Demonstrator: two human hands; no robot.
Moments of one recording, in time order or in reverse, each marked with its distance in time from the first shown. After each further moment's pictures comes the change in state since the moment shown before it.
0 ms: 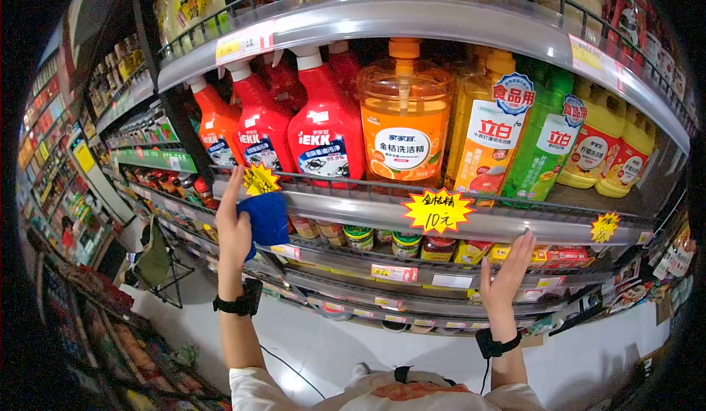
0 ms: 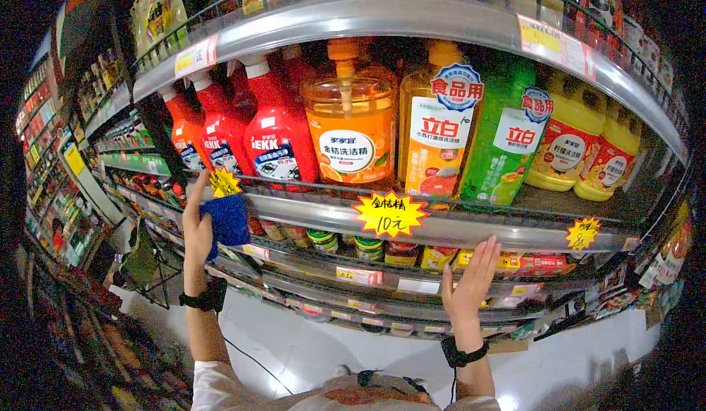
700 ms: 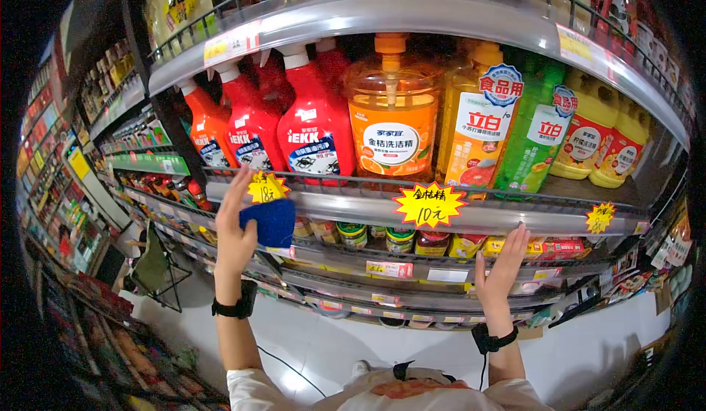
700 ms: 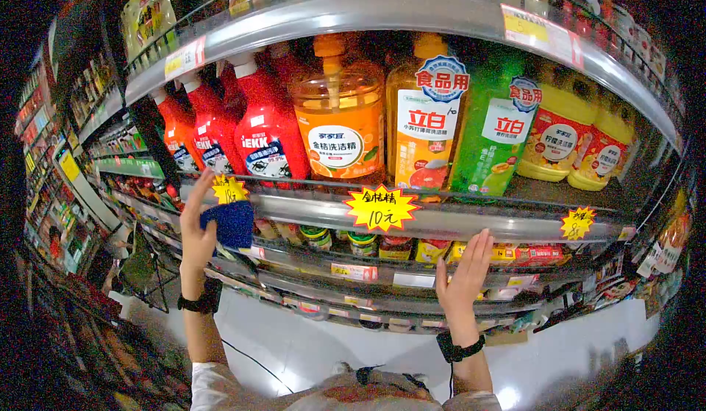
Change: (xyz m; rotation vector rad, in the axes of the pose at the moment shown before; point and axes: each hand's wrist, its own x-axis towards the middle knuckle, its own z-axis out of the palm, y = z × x) left_hand -0.001 0.043 0.003 0.063 -0.100 0.225; right_hand -0.002 -0.001 0.000 -0.003 0.012 0.005
